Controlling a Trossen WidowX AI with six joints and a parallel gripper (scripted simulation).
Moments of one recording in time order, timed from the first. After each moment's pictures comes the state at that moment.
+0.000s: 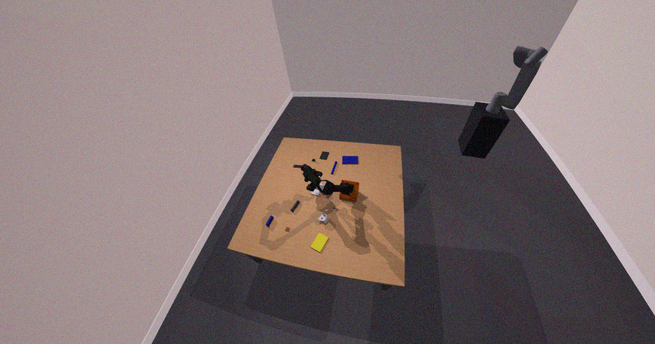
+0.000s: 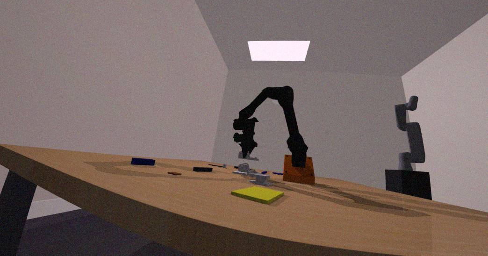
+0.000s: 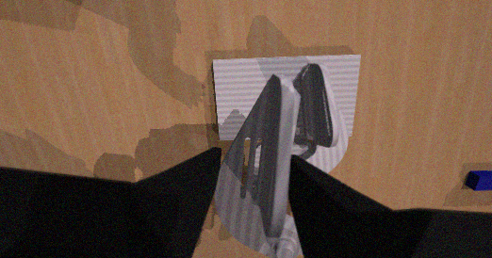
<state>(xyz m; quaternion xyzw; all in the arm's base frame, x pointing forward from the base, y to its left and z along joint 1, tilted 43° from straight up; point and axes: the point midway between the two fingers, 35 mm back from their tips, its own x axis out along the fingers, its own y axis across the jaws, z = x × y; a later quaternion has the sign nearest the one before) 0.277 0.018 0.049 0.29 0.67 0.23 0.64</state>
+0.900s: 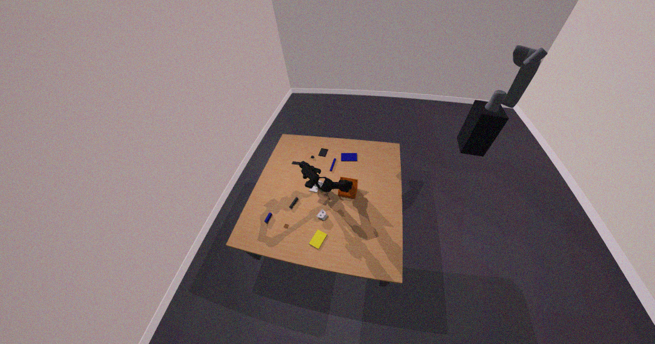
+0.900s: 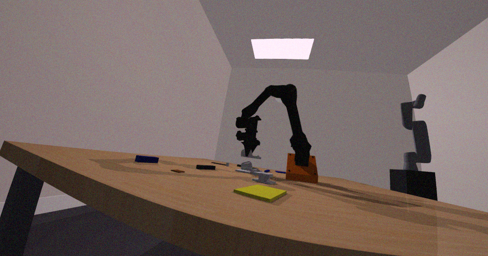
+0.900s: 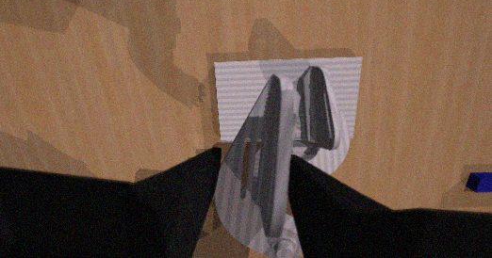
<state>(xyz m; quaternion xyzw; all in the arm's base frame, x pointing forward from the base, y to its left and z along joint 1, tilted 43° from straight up) 0.279 0.020 0.050 0.29 0.67 0.22 0.64</state>
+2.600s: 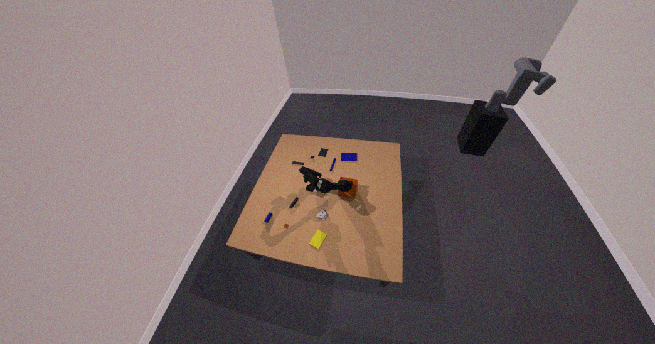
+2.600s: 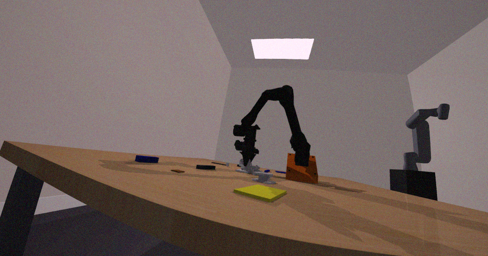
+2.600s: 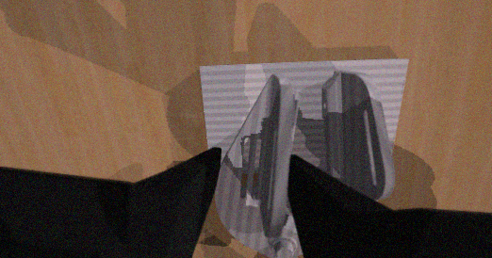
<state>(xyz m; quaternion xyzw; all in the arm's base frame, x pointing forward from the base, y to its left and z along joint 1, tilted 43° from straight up) 0.280 0.055 0.013 0.29 0.67 0.22 0.64</state>
